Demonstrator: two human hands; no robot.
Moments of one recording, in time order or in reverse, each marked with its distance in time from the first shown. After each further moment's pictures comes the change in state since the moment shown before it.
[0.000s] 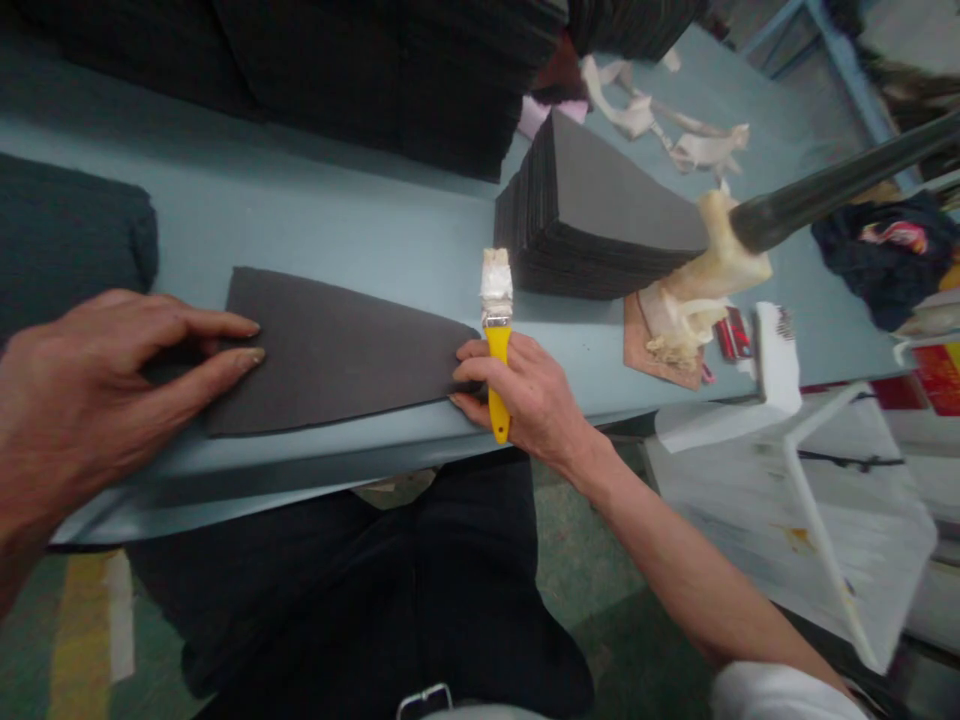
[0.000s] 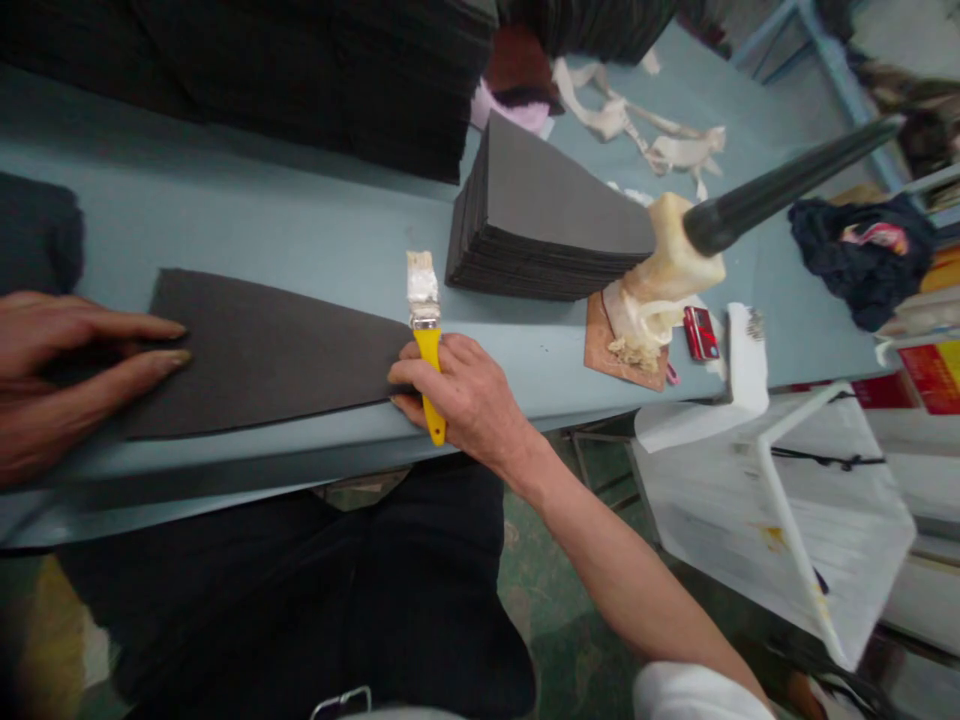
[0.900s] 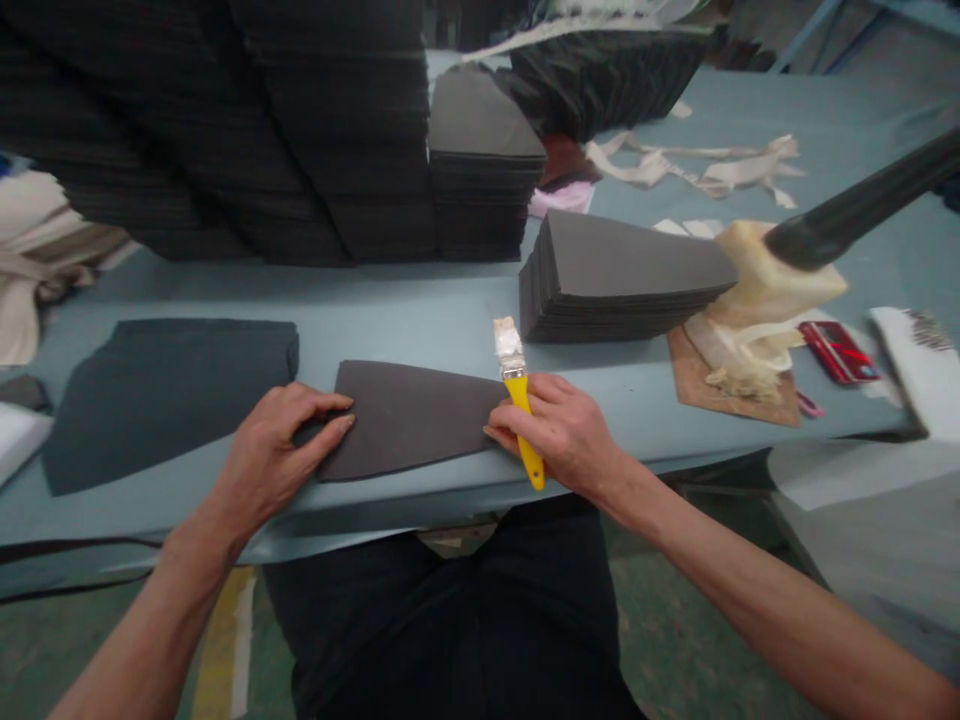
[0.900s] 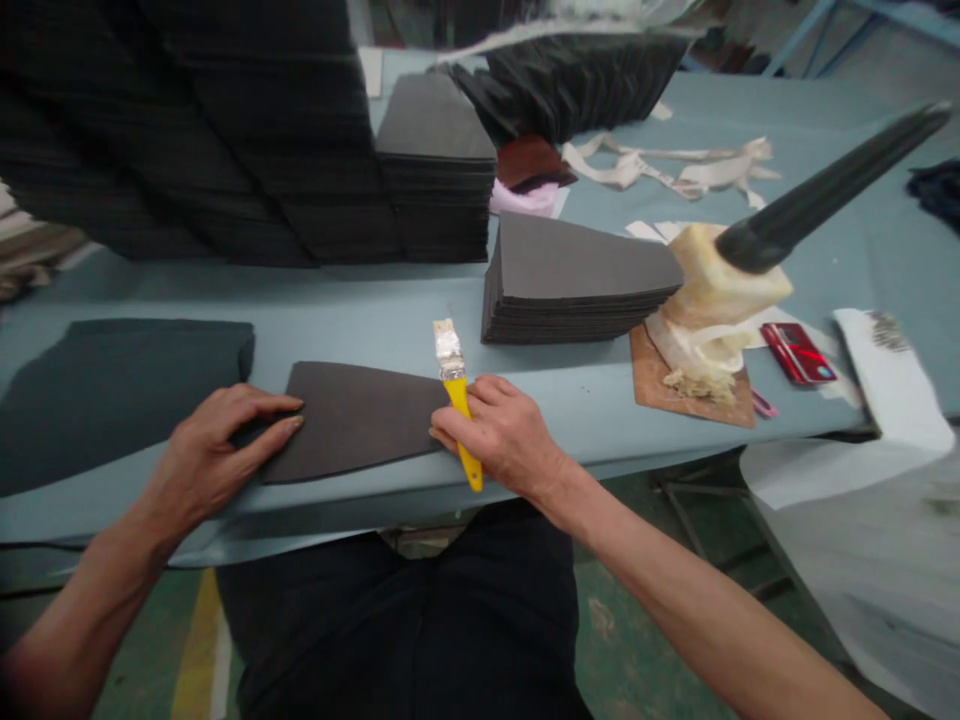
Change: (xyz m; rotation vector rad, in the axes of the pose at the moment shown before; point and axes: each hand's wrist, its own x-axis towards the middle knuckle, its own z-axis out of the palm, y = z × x) left_hand 0.007 0.019 -0.018 -0.153 -0.041 -0.050; right_hand 0.020 0.000 0.001 -0.173 0.187 -0.118
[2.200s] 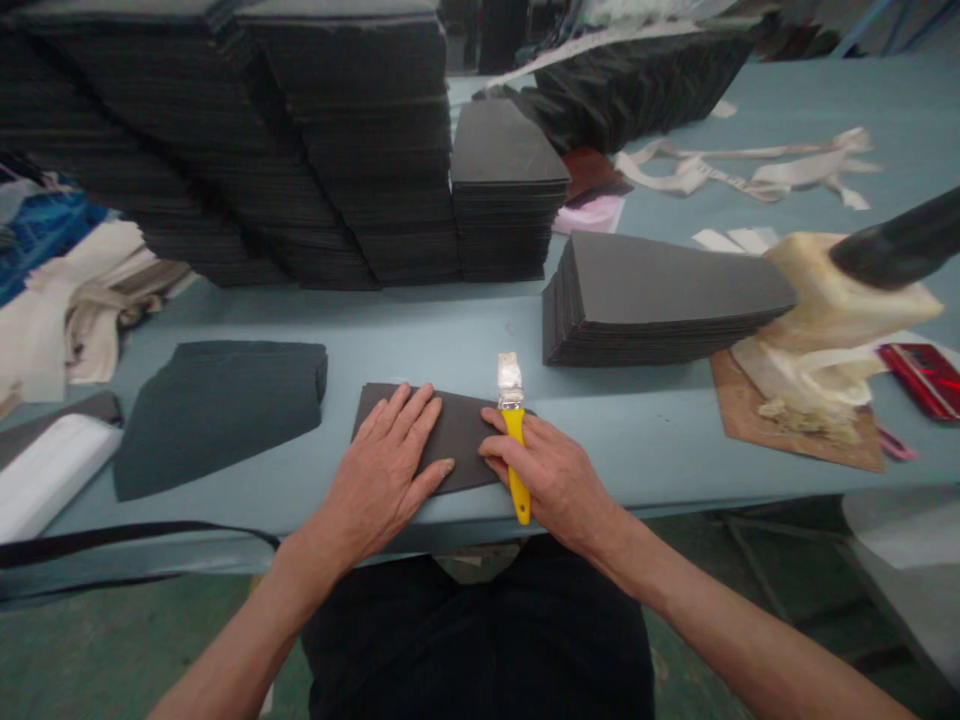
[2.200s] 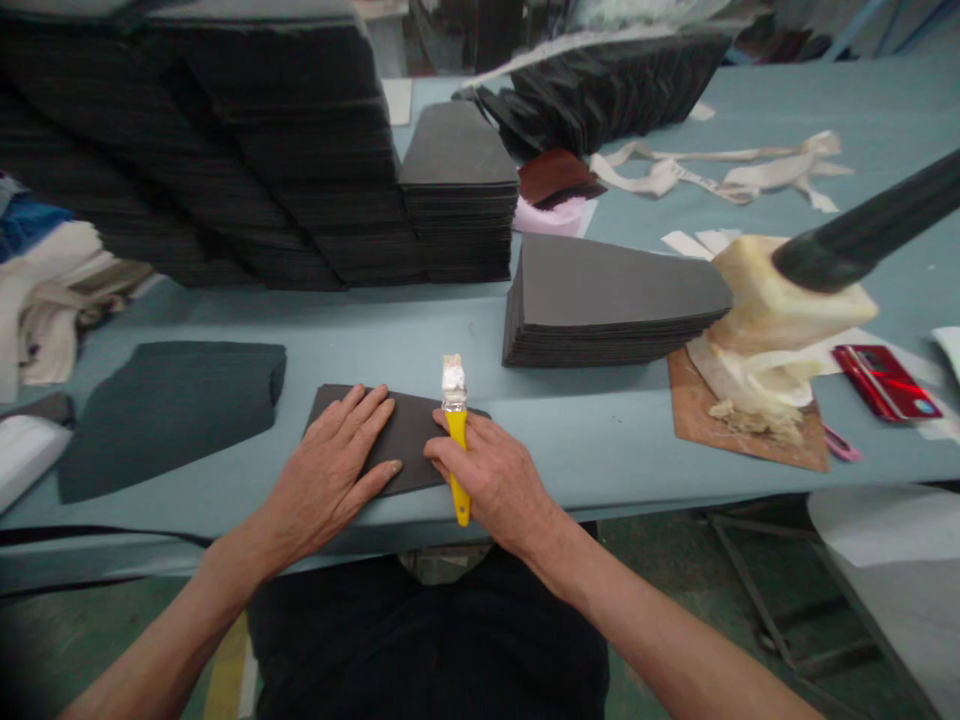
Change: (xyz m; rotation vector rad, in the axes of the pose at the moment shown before) left_hand 0.006 0.053 0.053 0.346 -0.110 0.225; right_hand -0.004 -0.026 0.029 0.291 -0.048 0.203
